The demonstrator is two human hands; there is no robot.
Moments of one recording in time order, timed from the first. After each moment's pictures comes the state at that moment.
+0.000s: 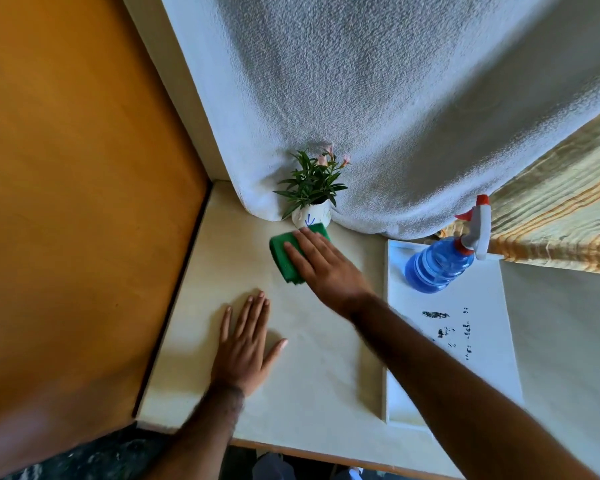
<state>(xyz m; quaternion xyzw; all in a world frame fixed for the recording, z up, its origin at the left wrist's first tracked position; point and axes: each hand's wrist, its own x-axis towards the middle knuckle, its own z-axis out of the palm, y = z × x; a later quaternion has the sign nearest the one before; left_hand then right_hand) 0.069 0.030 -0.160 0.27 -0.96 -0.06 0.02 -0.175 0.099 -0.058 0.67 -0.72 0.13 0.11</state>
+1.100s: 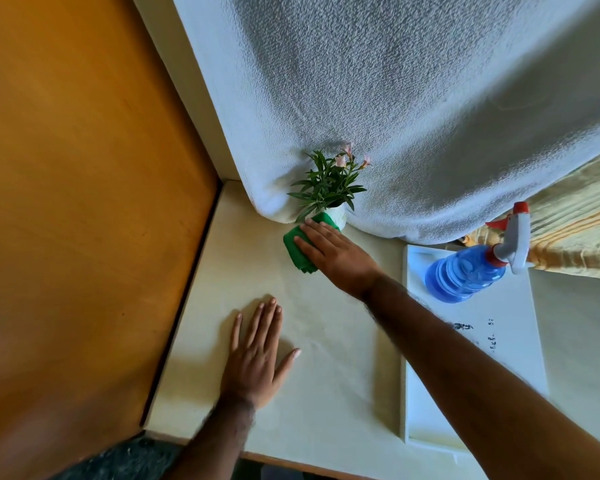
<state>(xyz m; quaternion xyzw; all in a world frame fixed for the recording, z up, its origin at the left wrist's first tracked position) 0.070 0.029 -0.170 0.28 -0.96 -0.05 0.00 -0.214 0.056 -0.079 0.73 -0.66 0.15 0.06</state>
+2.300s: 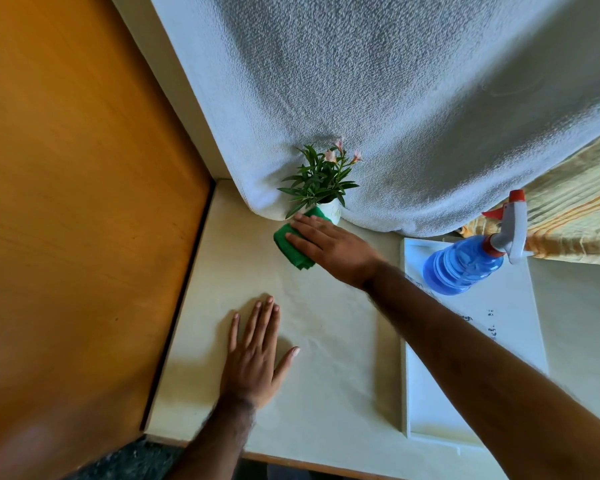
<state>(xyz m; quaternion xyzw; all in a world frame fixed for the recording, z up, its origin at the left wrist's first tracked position) 0.070 0.029 -0.168 0.28 -0.96 -0.04 0.00 -0.223 0.056 -0.064 0.76 -0.63 0.16 0.05</state>
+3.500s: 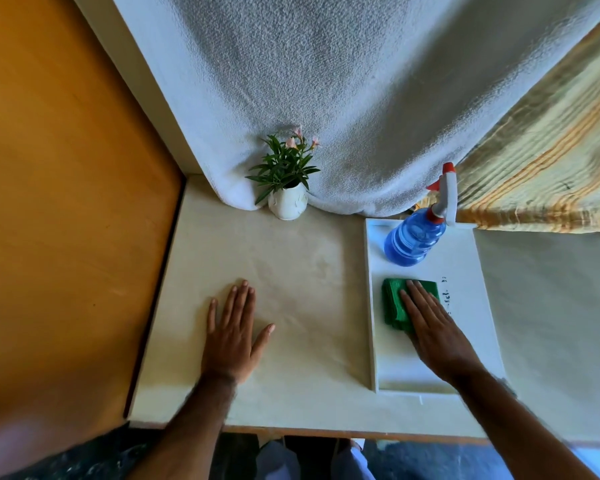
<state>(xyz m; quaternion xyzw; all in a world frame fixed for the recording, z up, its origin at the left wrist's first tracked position) 0.067 0.031 -0.152 0.28 -0.96 -0.07 -0.03 -0.202 0.348 -0.118 0.50 -0.86 0.07 -0.05</state>
